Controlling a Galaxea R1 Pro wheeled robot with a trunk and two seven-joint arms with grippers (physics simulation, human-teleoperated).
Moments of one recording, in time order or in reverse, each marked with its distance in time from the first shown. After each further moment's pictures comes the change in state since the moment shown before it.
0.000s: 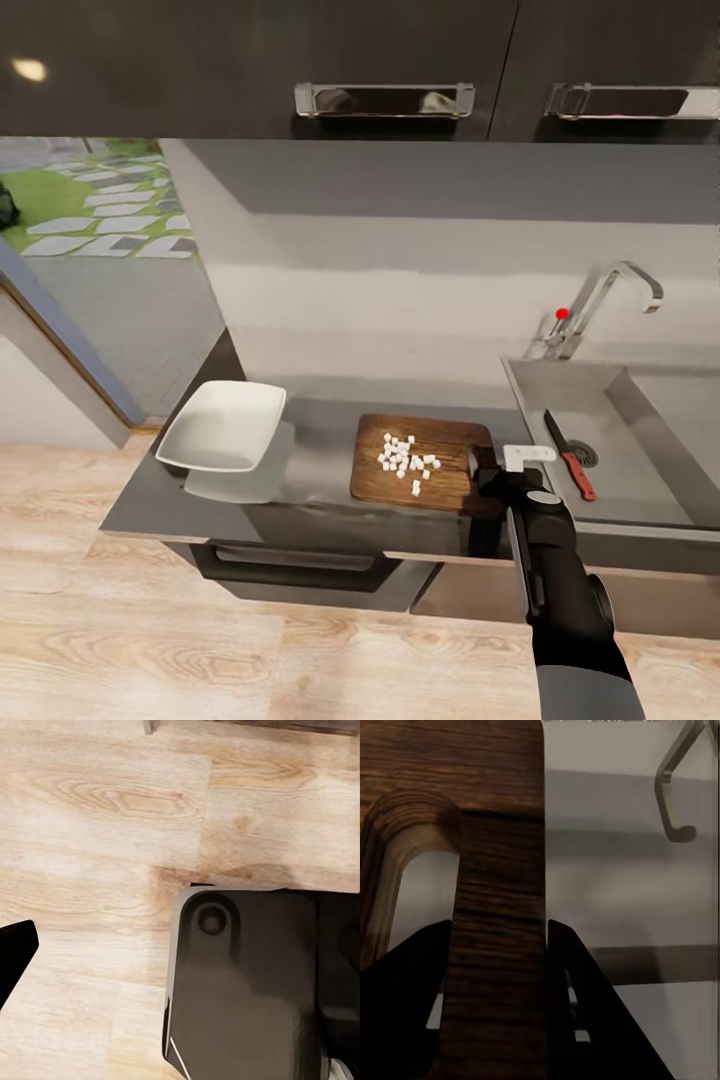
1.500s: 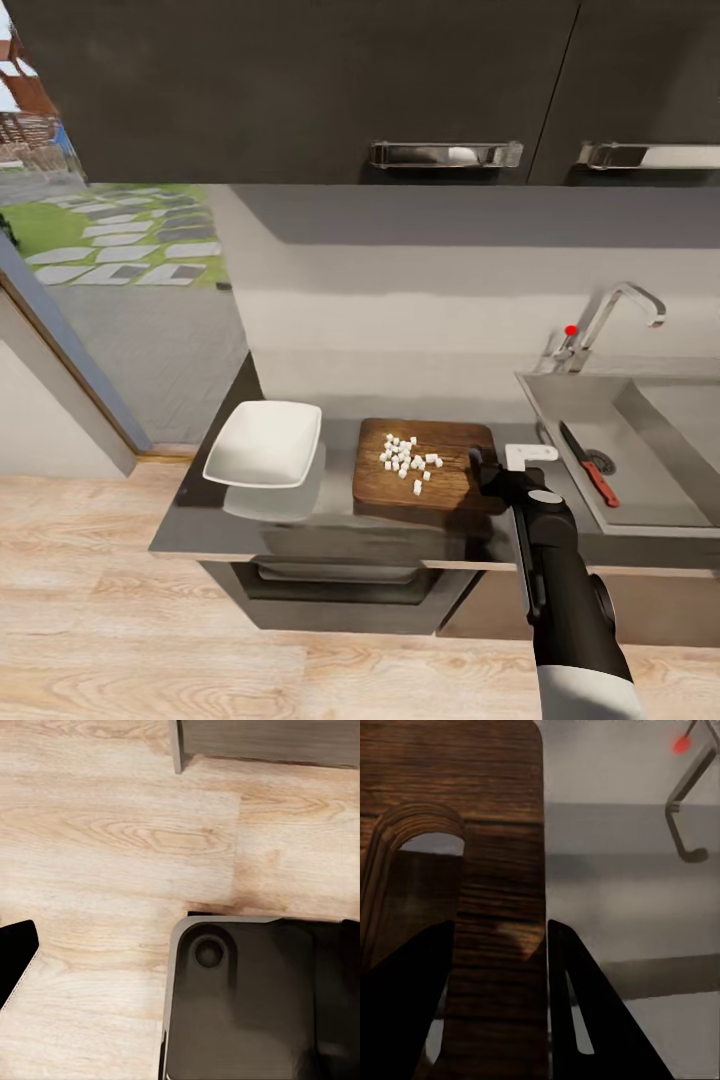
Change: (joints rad) left arm 0.000 0.000 0.000 0.000 0.000 0.000 0.000; right arm 0.000 0.000 -0.001 -0.011 0.000 0.007 -0.002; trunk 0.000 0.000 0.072
